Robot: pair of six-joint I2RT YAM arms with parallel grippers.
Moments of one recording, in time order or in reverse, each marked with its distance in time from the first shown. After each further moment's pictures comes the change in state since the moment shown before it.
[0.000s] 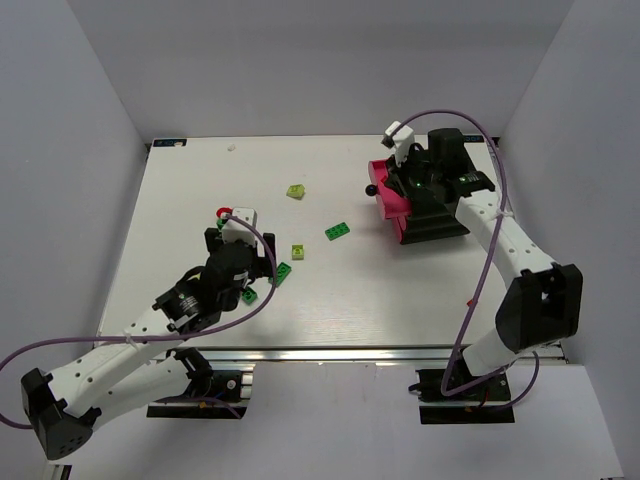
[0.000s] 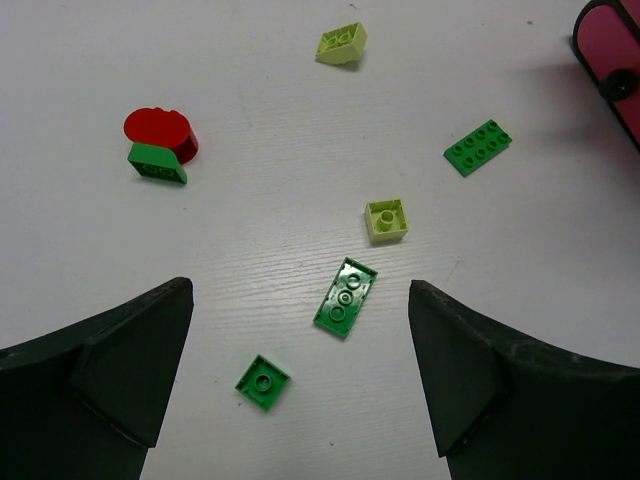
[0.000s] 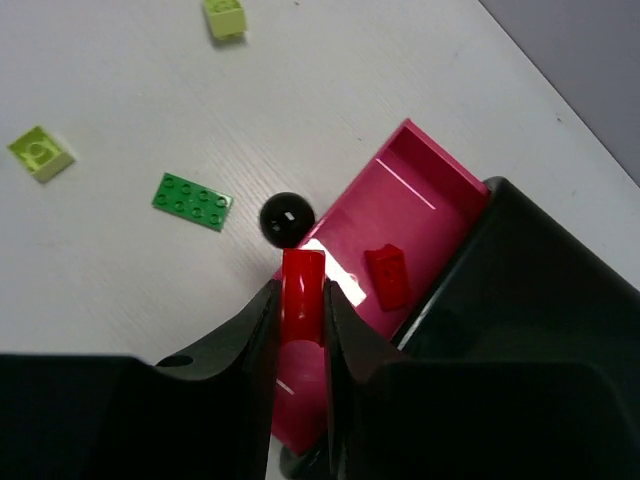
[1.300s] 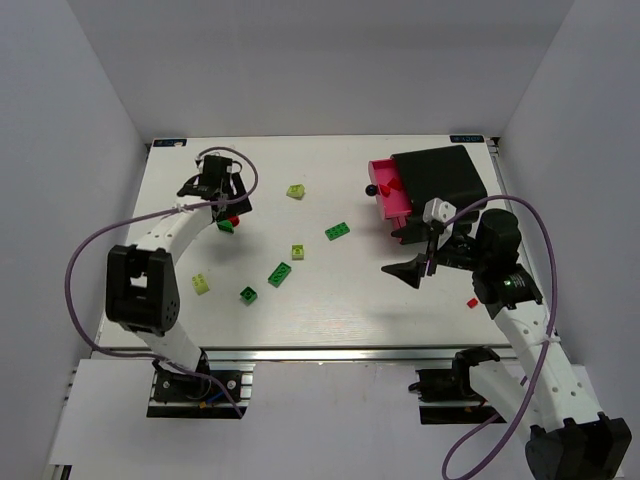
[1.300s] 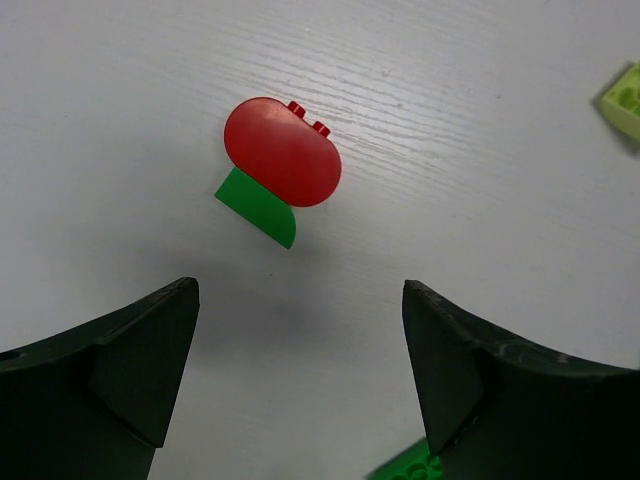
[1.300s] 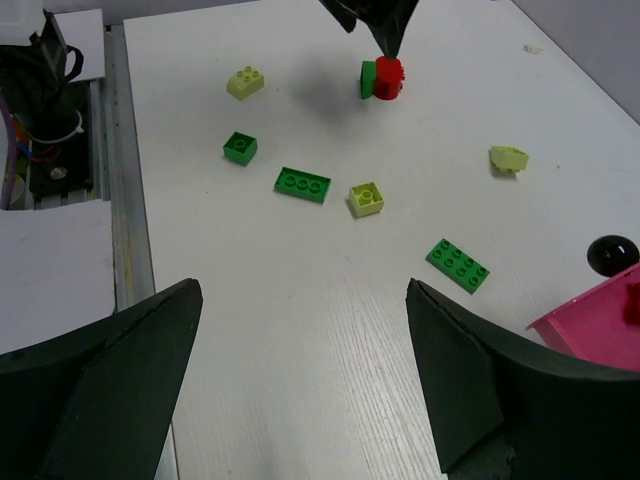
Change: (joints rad) left arm 0.653 0.832 0.505 -0.125 0.385 -0.153; right arm -0.083 -0.711 -0.613 0.213 -0.616 0.183
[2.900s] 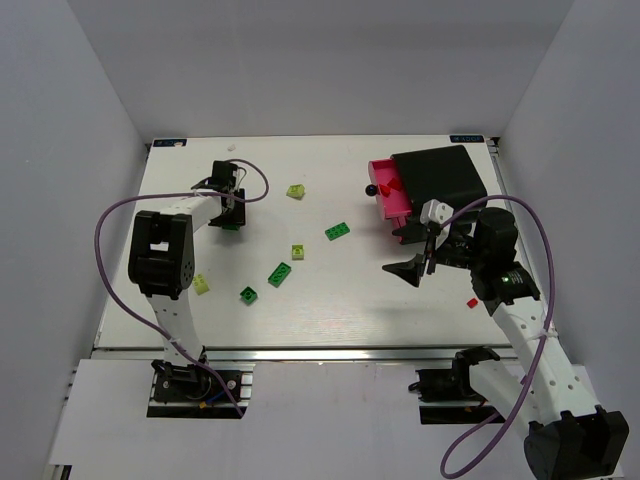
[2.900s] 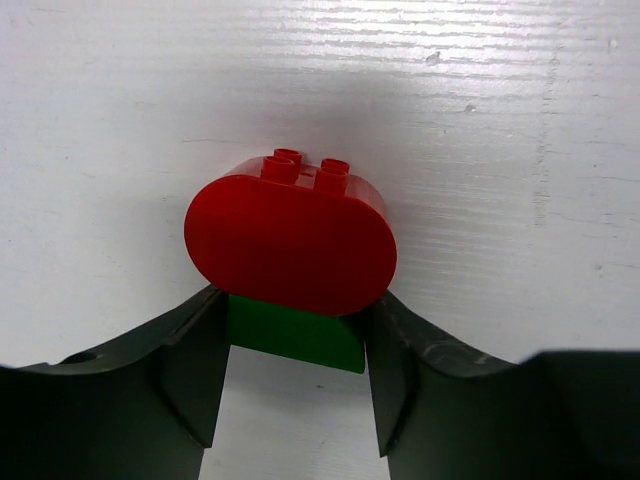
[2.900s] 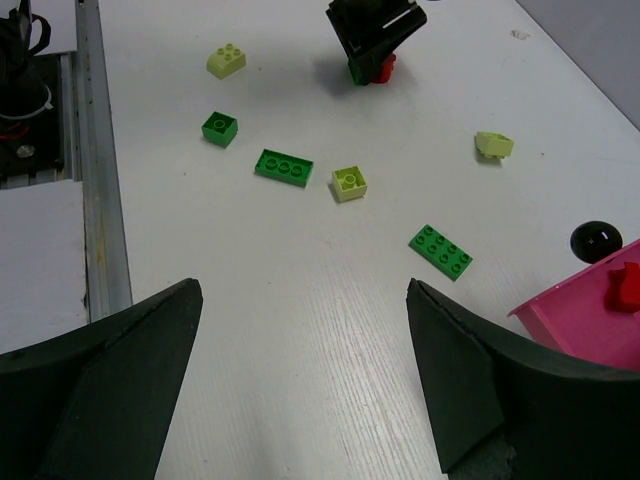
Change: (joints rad) left arm 0.060 0.327 0.094 0.079 0.064 0.335; right arm -0.013 0.024 -0.006 -0.018 0.002 -0.086
